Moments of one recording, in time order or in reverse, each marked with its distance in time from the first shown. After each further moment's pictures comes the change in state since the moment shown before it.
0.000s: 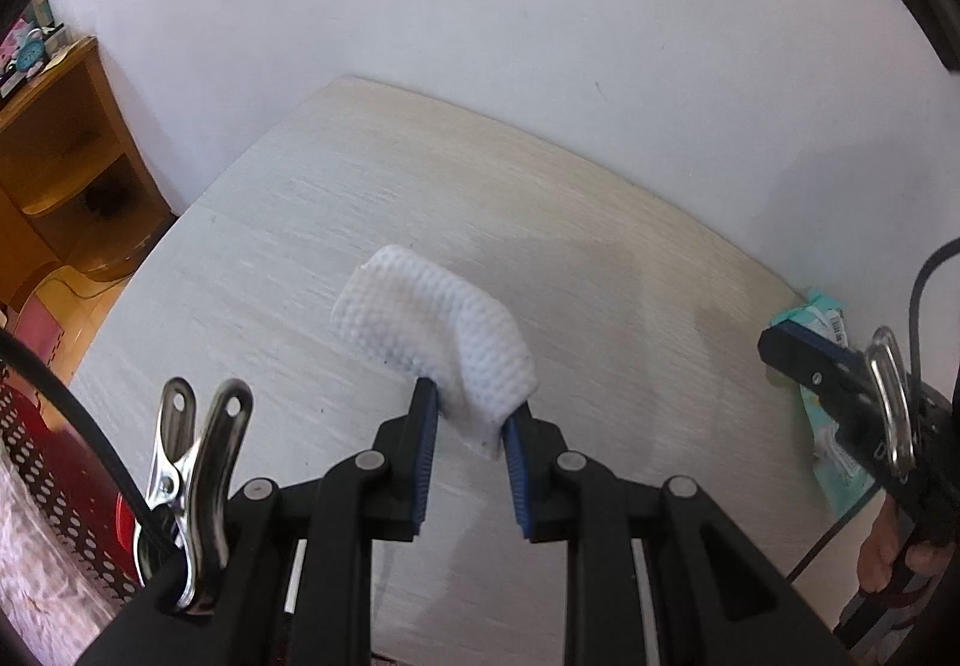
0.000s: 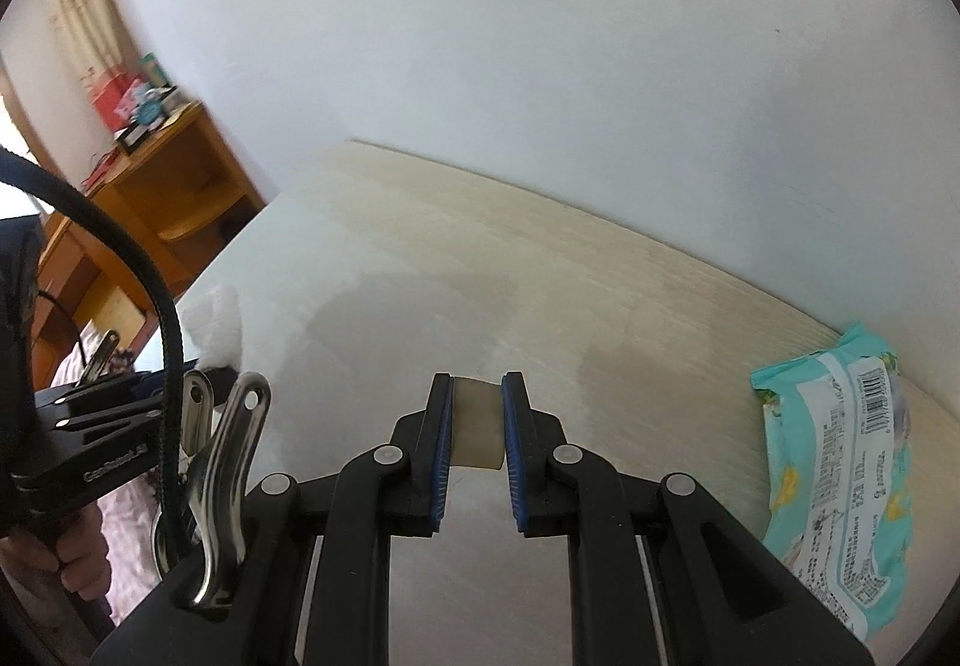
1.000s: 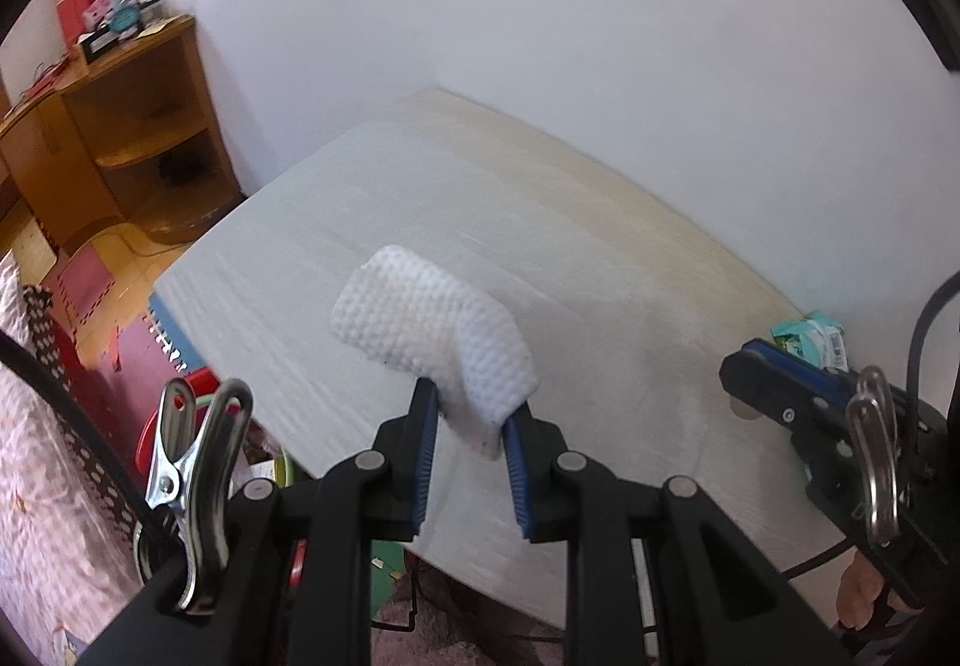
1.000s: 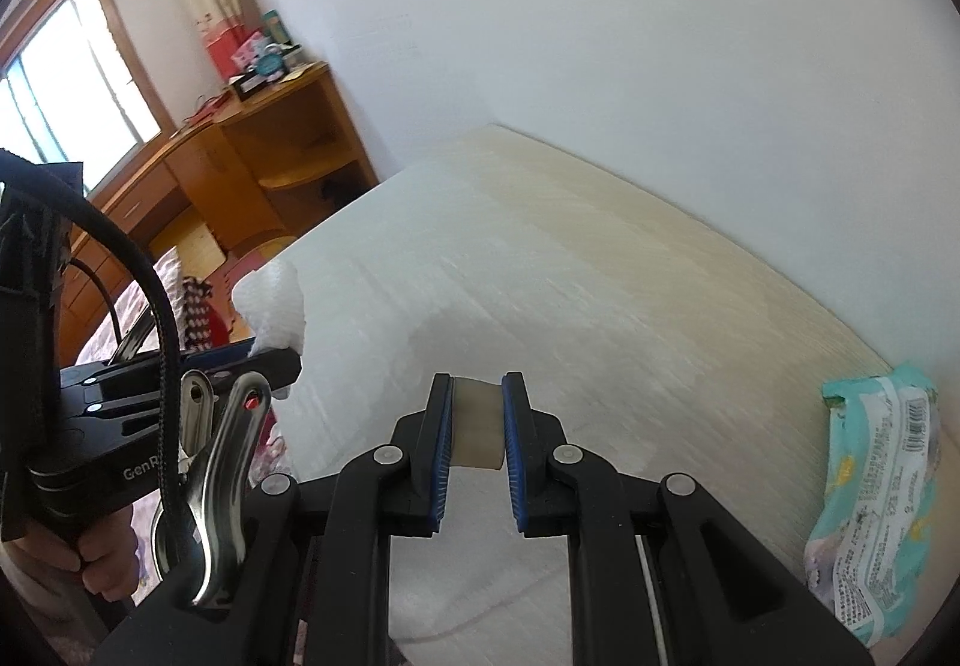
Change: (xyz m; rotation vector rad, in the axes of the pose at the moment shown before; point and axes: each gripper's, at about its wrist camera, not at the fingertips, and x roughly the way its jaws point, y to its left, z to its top) left arm -0.049 -0.003 -0.022 -0.153 -0.086 0.119; right arm -0.034 0.059 -0.039 -0.202 -0.011 0.200
